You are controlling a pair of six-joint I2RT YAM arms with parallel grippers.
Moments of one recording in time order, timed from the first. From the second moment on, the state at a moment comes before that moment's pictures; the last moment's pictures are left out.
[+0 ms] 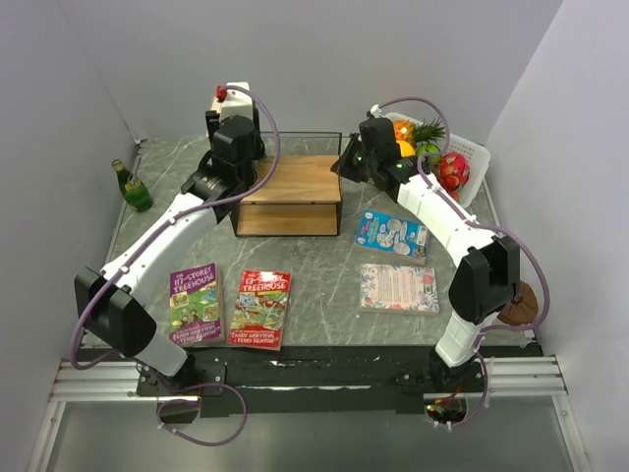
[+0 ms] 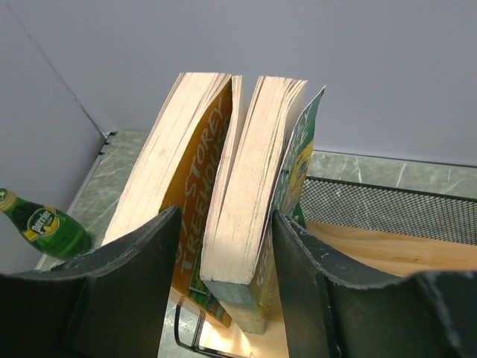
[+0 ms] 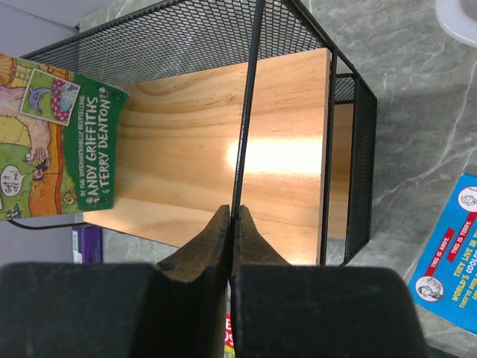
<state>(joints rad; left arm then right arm) -0.54 1.53 1.52 -0.11 -0.75 -0.04 0.45 1.74 1.61 -0.43 -0.01 0.68</state>
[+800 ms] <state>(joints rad) -0.62 1.47 1.62 -0.12 -0.77 0.03 0.45 1.73 1.61 -0.55 -0.02 0.64</state>
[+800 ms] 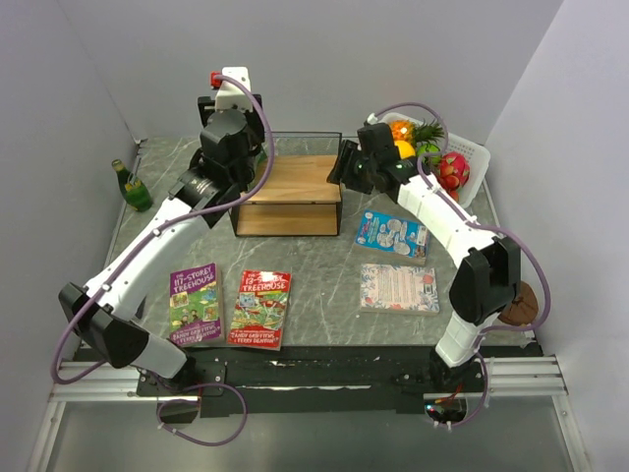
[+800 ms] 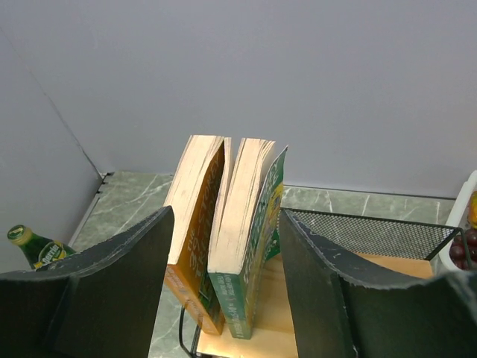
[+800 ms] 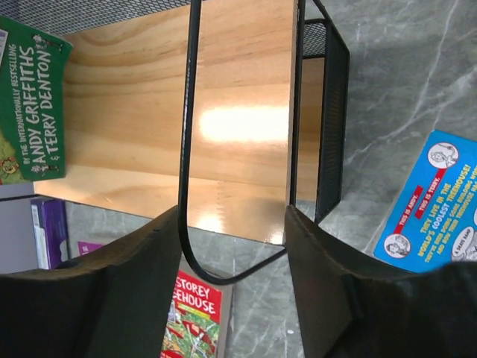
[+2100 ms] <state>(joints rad) -0.90 0.69 0.58 -0.62 -0.69 -1.04 0.79 1.39 0.71 0.02 -0.27 0.88</state>
